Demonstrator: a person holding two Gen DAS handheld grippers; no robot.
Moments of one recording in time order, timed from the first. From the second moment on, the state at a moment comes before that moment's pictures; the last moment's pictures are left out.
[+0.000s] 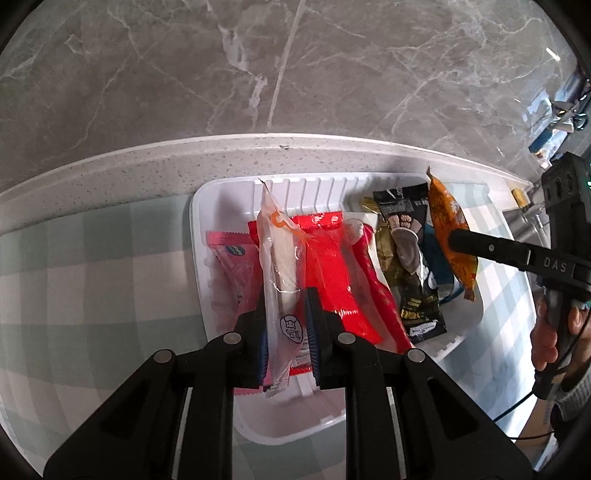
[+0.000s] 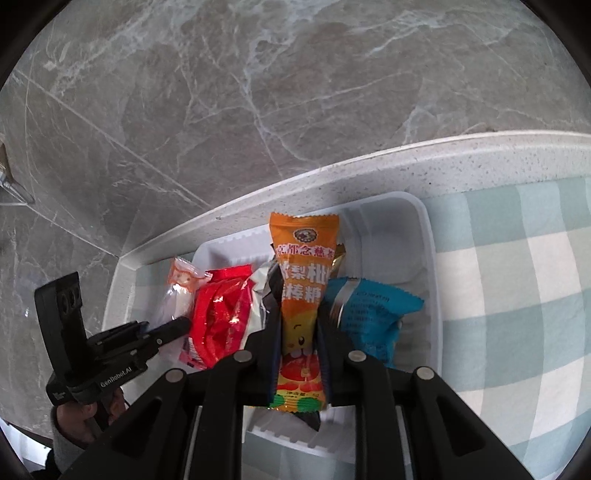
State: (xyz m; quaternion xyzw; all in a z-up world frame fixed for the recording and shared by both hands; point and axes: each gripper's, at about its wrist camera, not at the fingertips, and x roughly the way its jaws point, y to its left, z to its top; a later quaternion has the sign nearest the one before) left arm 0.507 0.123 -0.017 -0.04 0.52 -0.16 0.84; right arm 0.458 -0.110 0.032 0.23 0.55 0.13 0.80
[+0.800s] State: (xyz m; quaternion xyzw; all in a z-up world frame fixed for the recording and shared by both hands) left arm 0.477 0.139 0.031 -0.04 0.47 -0.14 0.87; right arm 0.413 -0.106 0.091 0.15 0.49 0.13 0.85
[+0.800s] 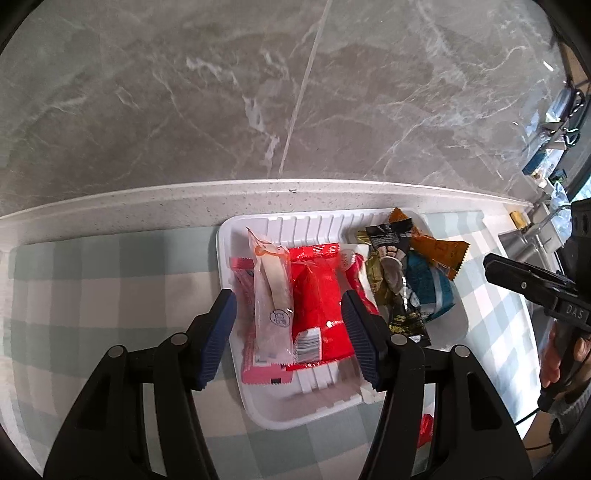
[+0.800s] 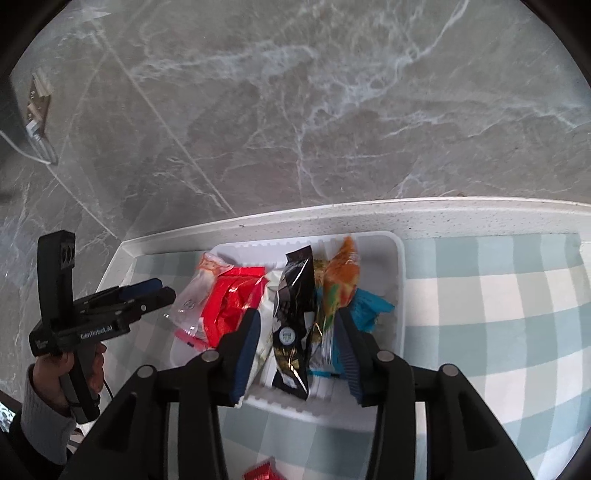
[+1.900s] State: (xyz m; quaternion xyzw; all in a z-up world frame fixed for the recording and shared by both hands) left arm 0.291 0.082 0.041 0.00 0.48 -0.19 0.85; right arm 0.253 -0.078 0.086 0.12 0.53 0.16 0.82
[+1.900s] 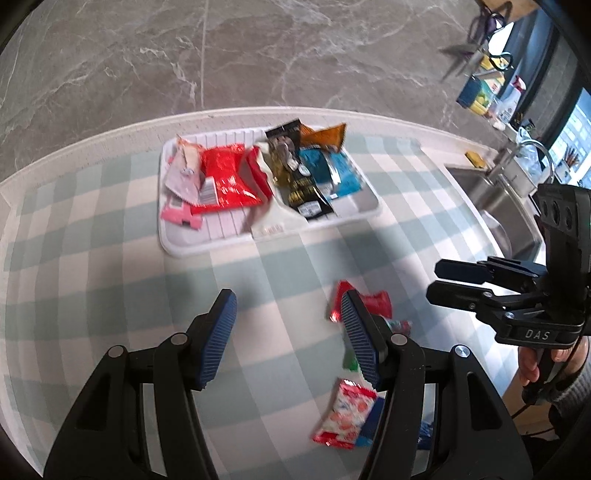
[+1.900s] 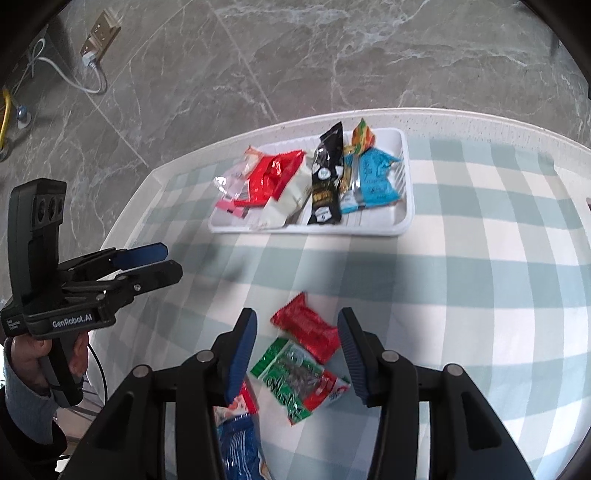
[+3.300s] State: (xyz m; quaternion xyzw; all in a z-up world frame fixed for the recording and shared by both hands) left arm 0.183 0.039 -0.040 -0.03 0.59 -0.21 0.78; right arm 0.199 -0.069 0.070 0.07 0.55 0.18 0.81
